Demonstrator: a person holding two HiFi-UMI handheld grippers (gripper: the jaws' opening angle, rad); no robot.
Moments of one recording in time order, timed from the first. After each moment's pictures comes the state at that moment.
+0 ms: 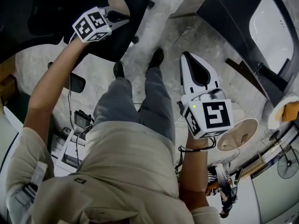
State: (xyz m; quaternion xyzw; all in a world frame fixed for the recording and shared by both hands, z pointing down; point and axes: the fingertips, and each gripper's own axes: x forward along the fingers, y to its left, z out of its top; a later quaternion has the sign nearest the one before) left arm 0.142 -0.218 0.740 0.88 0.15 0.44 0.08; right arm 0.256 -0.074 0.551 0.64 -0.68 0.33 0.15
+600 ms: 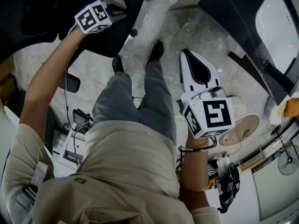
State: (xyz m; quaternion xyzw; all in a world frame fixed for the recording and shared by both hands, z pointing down) left arm 0.139 -0.217 0.806 0.85 0.18 0.50 0.05; right arm 0.263 -0.064 0.582 0.63 -0.67 0.36 0.14
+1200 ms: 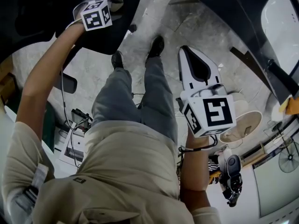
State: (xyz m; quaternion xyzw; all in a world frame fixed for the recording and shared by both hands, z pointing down) left arm 0.124 -0.215 0.861 0.78 0.26 0.56 -0.11; right arm 0.264 -0.063 0.605 0.63 -0.67 0.38 0.14
